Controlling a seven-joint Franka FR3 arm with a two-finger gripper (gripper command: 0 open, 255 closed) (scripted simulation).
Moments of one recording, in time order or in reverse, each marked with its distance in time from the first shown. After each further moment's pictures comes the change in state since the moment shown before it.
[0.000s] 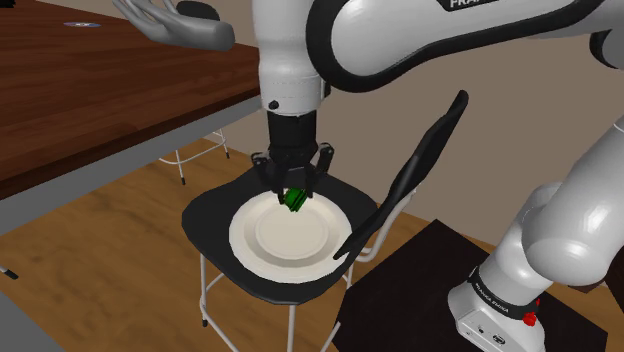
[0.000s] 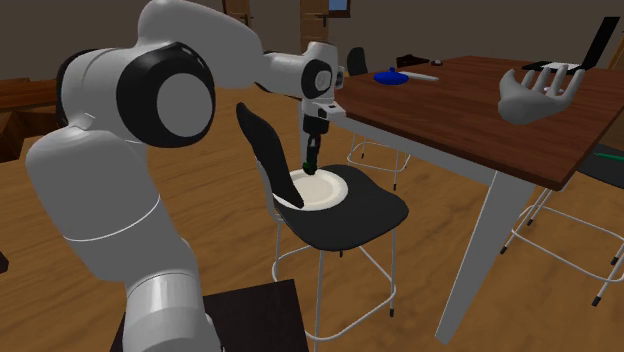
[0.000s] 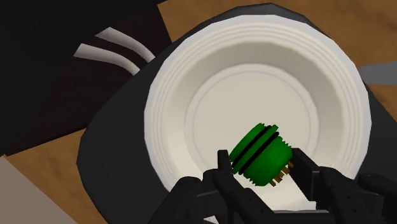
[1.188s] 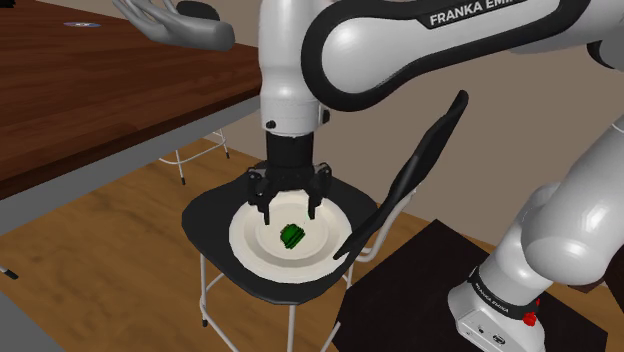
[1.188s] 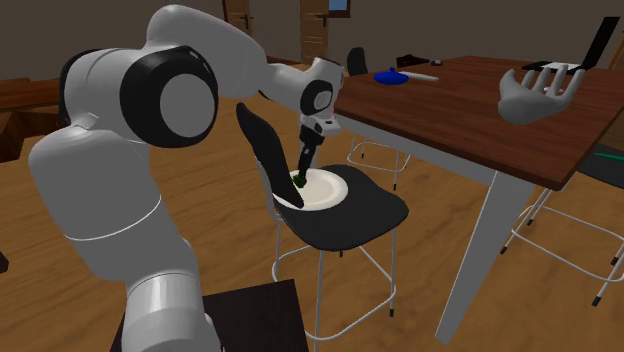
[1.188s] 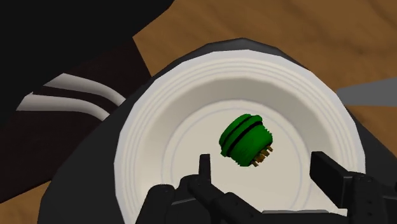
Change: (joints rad) arm -0.021 0.009 0.018 -0.084 0.161 0.107 0.012
